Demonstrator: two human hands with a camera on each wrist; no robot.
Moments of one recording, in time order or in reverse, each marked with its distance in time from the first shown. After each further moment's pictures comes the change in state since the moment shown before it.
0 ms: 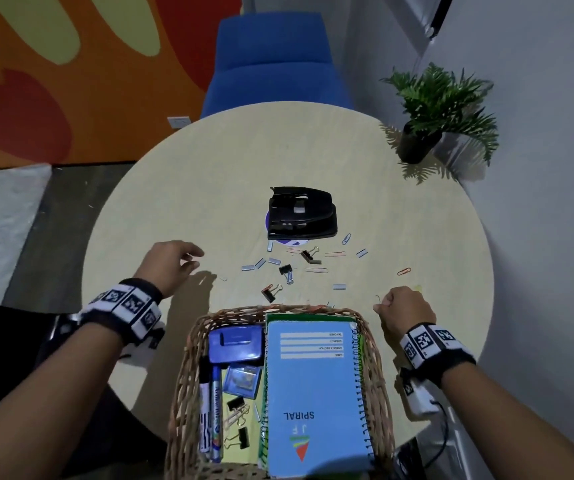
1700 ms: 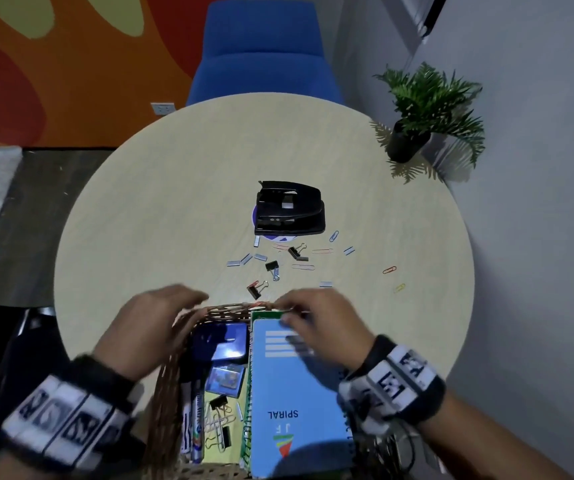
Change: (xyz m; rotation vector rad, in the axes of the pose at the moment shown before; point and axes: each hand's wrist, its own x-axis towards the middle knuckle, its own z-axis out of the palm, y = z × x) left_hand -0.103 0.036 -0.007 0.080 0.043 0.369; right_hand -0.111 -0.092 -0.030 0.172 -0.201 -0.741
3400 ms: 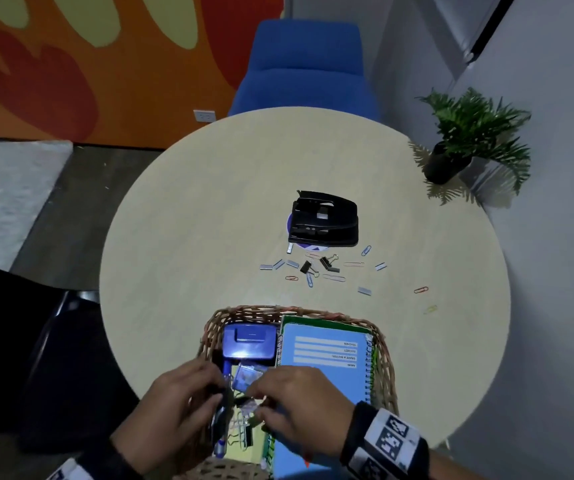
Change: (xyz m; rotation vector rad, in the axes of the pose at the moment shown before) left_hand -0.100 -0.006 0.051 -0.478 -0.019 0.034; right_hand -0.033 -0.030 0.072 -0.127 -0.345 -0.368
